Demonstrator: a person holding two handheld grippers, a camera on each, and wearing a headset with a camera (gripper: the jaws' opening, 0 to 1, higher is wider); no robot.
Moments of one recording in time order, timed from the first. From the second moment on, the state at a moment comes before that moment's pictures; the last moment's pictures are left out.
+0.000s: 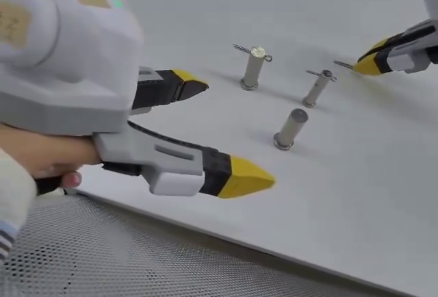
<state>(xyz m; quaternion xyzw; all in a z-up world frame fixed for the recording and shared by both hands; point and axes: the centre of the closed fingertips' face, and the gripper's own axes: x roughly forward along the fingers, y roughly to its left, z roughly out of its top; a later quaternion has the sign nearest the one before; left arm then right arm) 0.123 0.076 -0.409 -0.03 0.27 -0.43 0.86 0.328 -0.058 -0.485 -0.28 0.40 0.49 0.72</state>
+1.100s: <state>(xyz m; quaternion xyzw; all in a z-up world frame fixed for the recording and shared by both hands) 0.118 0.074 -0.411 -0.01 0.28 -0.44 0.86 0.319 -0.060 -0.472 -0.42 0.34 0.49 0.68</state>
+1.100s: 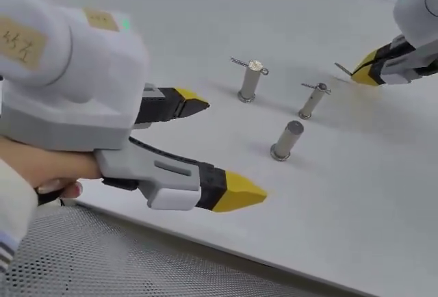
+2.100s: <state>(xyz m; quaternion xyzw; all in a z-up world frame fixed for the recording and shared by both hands) 0.153 0.060 -0.383 -0.10 0.26 -0.42 0.87 0.273 -0.050 -0.388 -0.47 0.18 0.50 0.71</state>
